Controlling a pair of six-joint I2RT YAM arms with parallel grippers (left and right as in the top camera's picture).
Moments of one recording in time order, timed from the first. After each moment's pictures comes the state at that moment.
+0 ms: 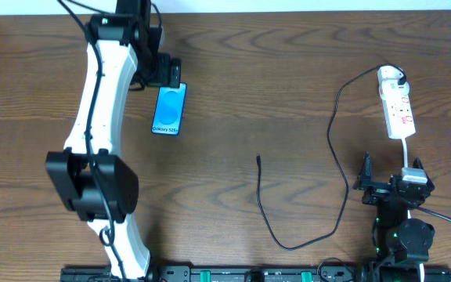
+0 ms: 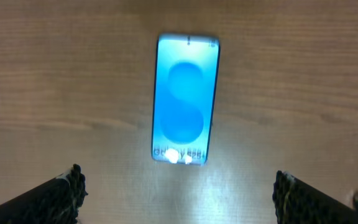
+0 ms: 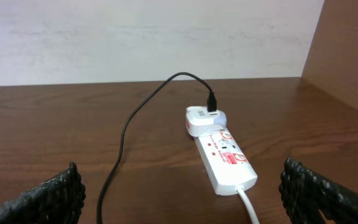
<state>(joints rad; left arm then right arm) -0.07 2.02 2.02 -1.32 0.00 -0.01 -0.06 0.01 0.01 -0.06 0.09 -0.02</state>
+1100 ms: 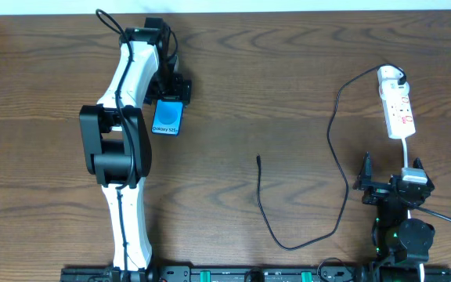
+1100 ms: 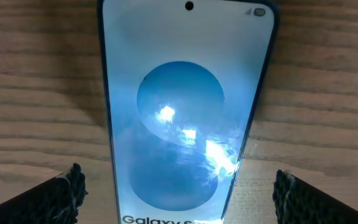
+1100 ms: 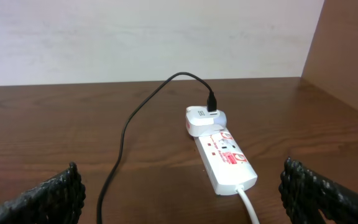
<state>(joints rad) -0.07 2.34 1.99 -1.22 0.02 -0.02 -0.06 0.01 0.01 -0.06 0.09 -0.02</state>
